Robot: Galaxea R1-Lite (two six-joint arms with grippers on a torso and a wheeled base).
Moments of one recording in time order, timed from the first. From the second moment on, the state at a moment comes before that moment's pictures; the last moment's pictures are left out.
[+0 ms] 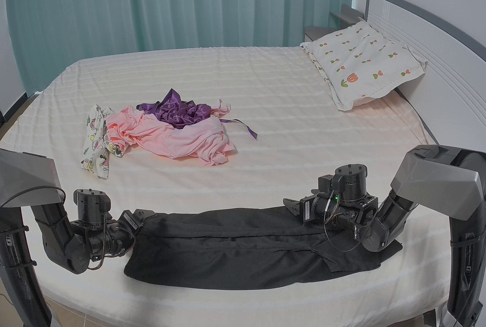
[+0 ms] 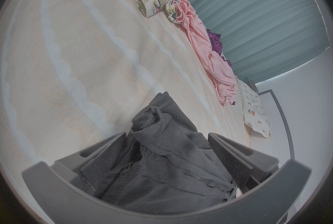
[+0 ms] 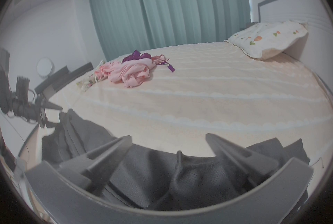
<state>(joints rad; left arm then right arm) -0.09 2.15 -0.36 -1.14 -0.16 -0.96 0.46 2.35 -0.87 -1.06 0.00 0.11</state>
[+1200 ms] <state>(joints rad) -0.10 2.16 -0.35 -1.14 -0.16 -0.96 0.04 2.21 -0.69 -0.96 0.44 0.27</state>
